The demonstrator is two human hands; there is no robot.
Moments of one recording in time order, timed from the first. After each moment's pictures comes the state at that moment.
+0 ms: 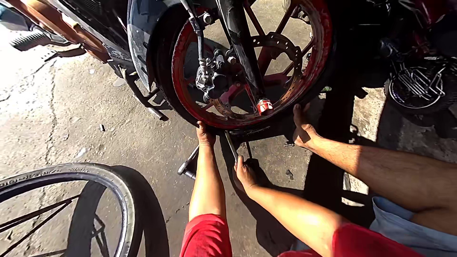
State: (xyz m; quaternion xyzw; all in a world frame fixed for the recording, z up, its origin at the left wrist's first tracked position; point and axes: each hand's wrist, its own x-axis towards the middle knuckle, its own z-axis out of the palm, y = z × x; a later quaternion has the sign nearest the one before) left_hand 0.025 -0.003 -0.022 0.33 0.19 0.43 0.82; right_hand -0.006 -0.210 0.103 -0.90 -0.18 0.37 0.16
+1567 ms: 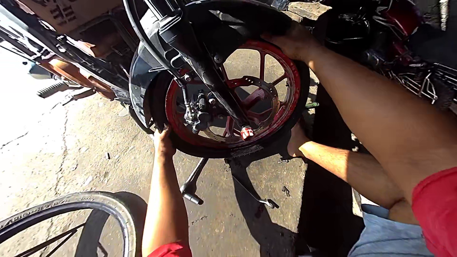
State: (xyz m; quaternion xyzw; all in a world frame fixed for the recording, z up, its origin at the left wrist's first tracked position) left_hand -0.007 0.088 0.139 0.55 0.30 0.38 0.68; right_hand 0.359 -0.176 0.385 -0.89 -0.34 0.02 0.30
